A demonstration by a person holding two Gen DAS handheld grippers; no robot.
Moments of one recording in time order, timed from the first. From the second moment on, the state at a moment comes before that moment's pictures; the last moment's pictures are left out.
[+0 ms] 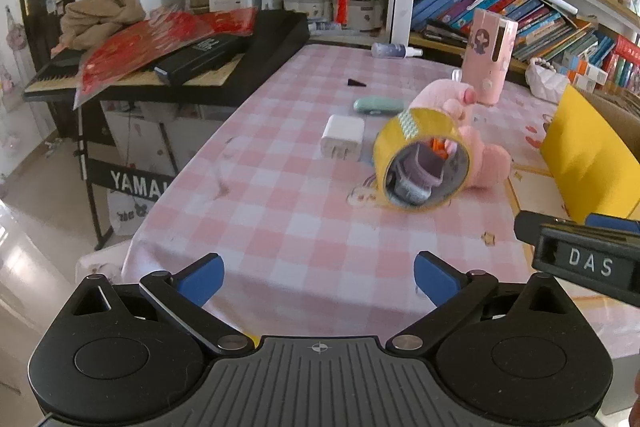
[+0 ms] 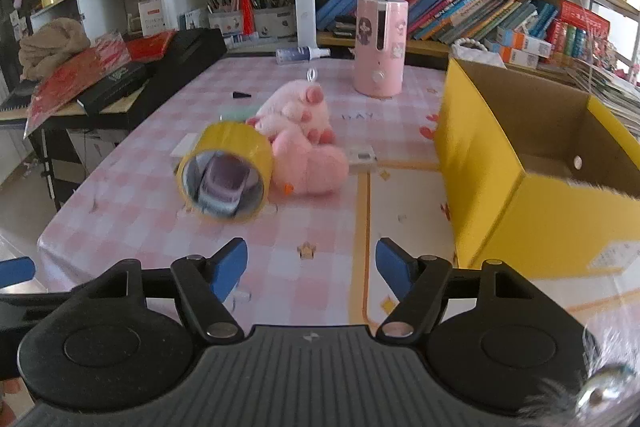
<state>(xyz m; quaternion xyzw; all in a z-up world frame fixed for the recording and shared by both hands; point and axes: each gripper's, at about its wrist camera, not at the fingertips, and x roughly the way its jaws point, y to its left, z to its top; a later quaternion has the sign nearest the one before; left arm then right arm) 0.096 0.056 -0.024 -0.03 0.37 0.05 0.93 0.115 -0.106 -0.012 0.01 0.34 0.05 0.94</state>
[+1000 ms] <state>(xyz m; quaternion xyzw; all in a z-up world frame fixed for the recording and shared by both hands) 0.216 0.004 -0.054 0.00 0.39 -0.04 0.92 0.201 -0.140 0.008 -0.02 0.26 0.07 0.96</state>
